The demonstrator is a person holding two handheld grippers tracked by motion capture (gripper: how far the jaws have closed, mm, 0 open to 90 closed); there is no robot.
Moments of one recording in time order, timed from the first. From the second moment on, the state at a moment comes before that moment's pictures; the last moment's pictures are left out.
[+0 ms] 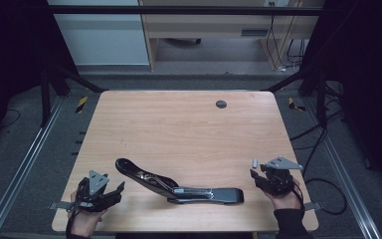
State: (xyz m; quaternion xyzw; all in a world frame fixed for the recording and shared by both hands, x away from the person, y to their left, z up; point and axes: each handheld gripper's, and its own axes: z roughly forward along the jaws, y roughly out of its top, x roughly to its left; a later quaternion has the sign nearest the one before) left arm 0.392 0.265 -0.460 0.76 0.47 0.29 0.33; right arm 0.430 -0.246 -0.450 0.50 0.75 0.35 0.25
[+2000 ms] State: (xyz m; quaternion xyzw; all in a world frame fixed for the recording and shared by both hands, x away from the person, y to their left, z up) left arm 0.397 0.265 -0.464 0.76 0.47 0.30 0.33; right arm 0.514 -0.236 -0.481 0.61 0.72 0.23 0.23
